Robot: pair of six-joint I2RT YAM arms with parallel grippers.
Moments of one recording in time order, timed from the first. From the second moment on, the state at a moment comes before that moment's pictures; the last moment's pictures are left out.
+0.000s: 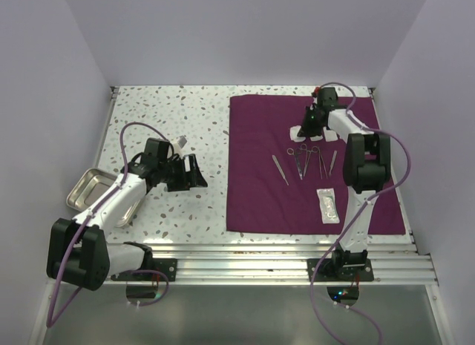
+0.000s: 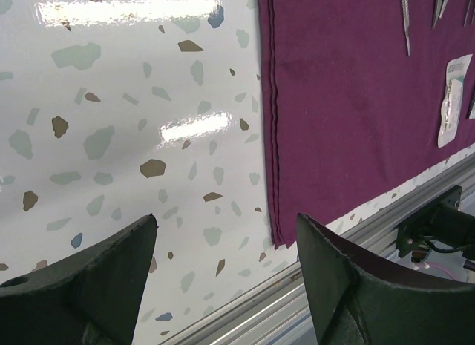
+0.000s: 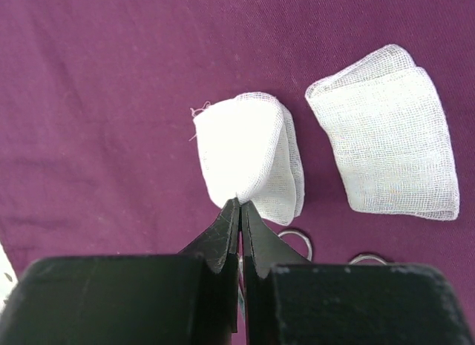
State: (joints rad) left arm -0.25 1.24 0.77 -0.49 0.42 -0.43; right arm 0.06 2.14 1.64 -0.49 -0.19 0.33
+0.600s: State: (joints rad) left arm -0.25 1.25 0.77 -0.48 0.42 -0.43; right arm 0.05 2.17 1.65 -0.52 -0.17 0.31
